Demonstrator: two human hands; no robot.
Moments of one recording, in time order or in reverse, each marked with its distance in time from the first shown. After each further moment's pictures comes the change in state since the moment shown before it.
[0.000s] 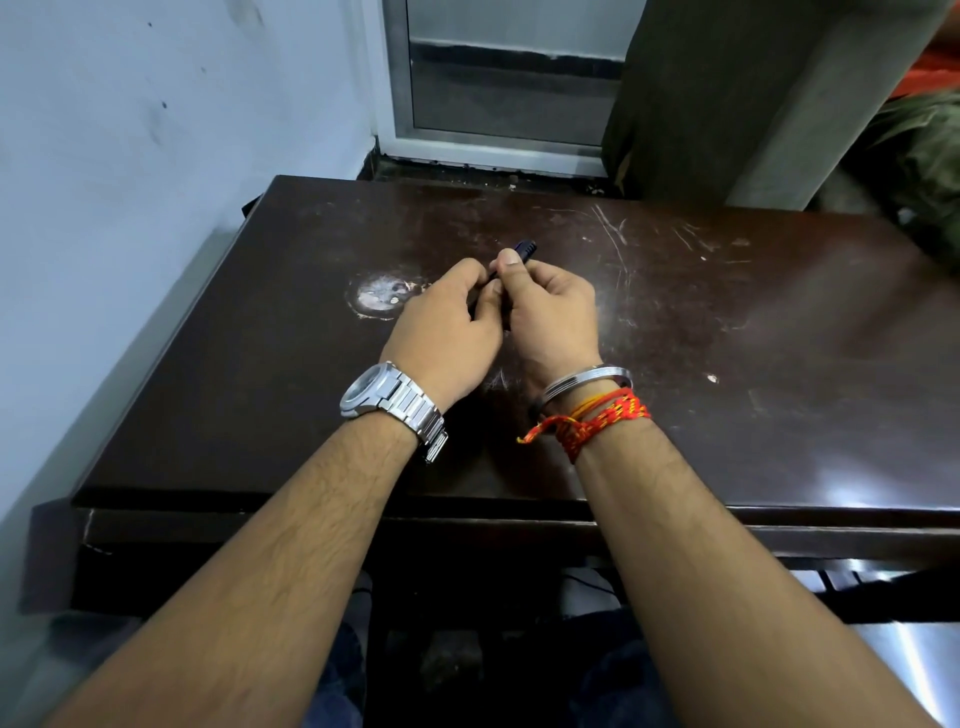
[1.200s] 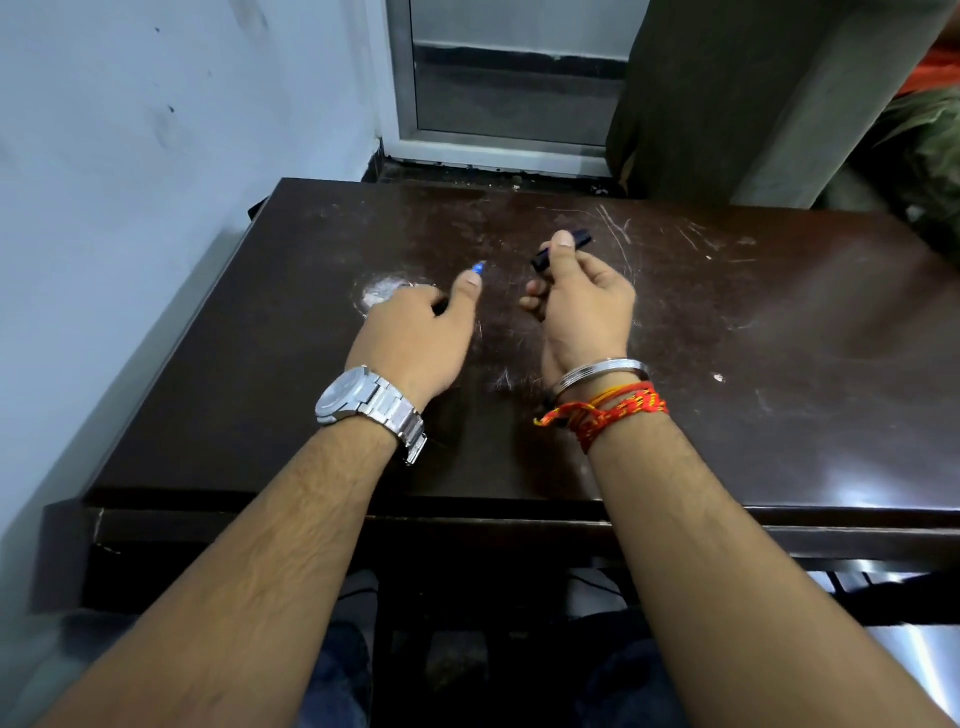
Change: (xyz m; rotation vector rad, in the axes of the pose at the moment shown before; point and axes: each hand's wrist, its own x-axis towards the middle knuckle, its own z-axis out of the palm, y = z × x) left_hand -0.001 -0.010 -0.015 0.162 0.051 -0.206; right_hand 0.008 -0.008 -0.009 0.207 0.208 0.024
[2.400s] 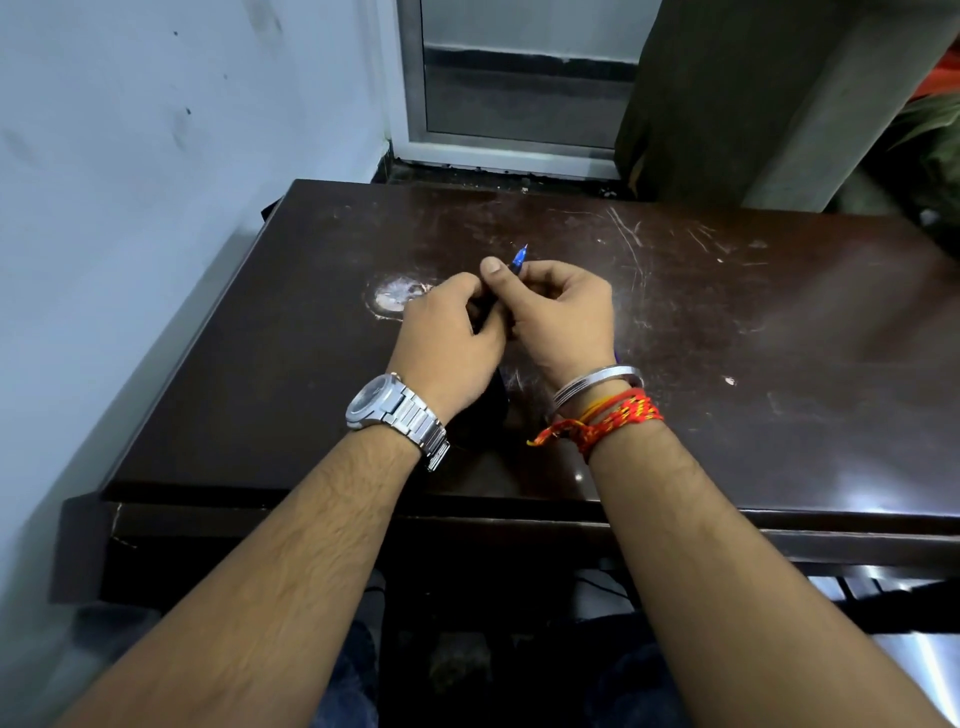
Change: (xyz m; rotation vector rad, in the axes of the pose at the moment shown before) left_hand -0.009 0.005 0.006 -0.210 0.061 0.221; right_hand -0.015 0.007 0.004 -0.304 -0.232 -0.134
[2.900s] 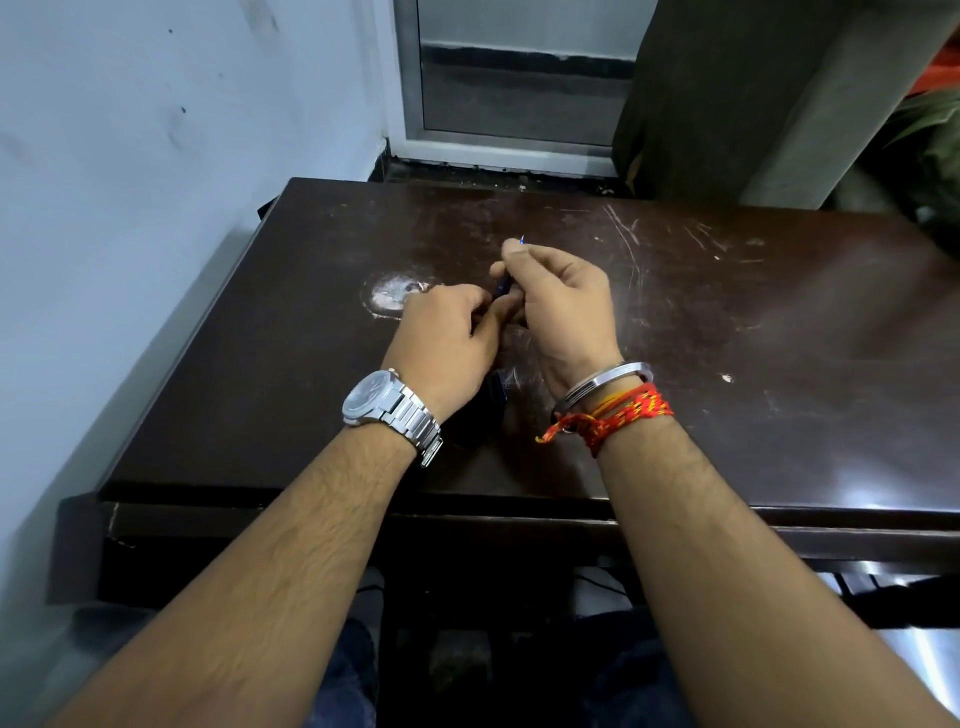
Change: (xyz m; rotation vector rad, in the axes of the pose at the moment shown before) left_hand 0.001 -0.005 -0.001 -0.055 -0.120 0.055; right_hand 0.003 -0.008 -0.001 0.189 -0.049 0.110
